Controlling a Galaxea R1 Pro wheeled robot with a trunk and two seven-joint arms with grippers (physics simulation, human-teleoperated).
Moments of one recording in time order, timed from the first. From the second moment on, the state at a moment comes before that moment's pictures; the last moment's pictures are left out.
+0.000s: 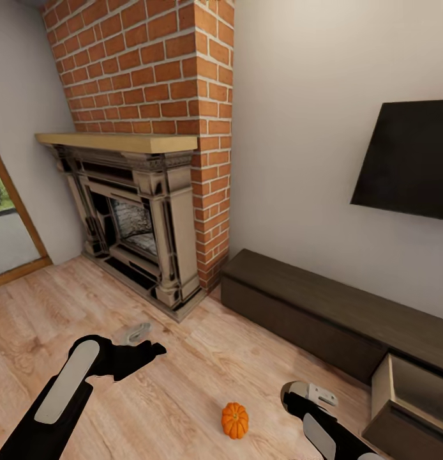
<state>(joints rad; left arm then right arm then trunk) -0.38 0.16 -0.12 -1.48 1.37 0.98 0.88 -0.51 -0.06 0.44 -0.39 -0.85 0.03 -0.28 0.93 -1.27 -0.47</state>
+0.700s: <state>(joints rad) -0.38 0.16 -0.12 -1.48 1.37 0.98 0.88 -0.51 -0.06 0.44 -0.39 -0.85 0.03 -0.28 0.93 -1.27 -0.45</state>
